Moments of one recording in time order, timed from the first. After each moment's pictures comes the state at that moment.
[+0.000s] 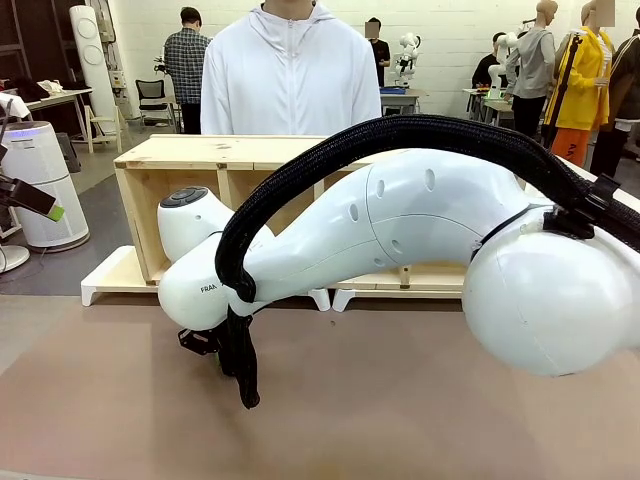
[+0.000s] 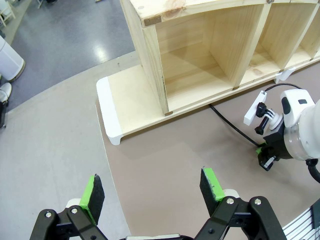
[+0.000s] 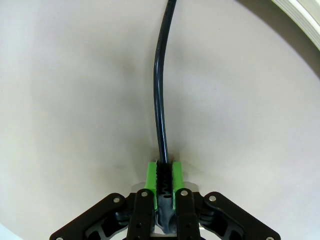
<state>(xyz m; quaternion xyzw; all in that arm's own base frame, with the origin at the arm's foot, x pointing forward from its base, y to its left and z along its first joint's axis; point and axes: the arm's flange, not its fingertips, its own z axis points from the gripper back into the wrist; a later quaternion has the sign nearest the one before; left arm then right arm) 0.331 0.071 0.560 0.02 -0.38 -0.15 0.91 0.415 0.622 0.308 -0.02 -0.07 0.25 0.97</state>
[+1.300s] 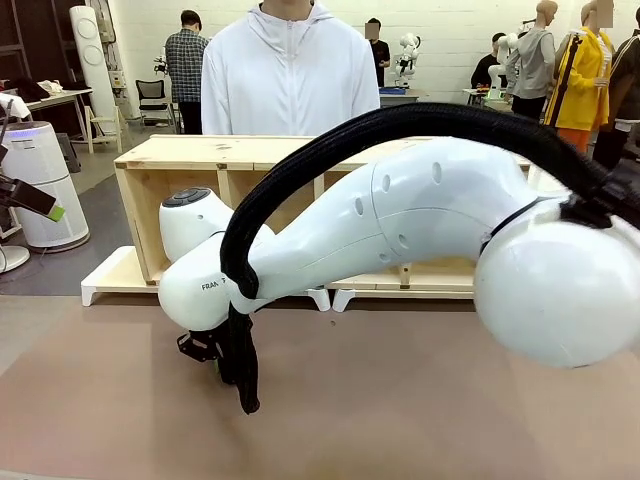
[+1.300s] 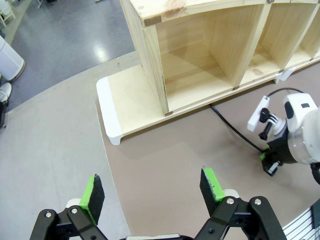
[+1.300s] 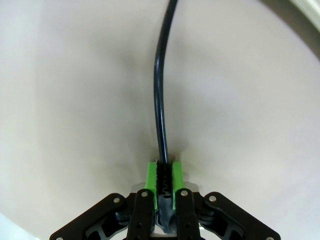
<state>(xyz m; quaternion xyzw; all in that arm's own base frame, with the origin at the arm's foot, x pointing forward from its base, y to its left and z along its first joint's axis) 0.331 0.071 0.560 0.02 -0.38 -0.15 0.91 0.400 0.617 0.309 -0.01 -0.05 0.26 0.96</state>
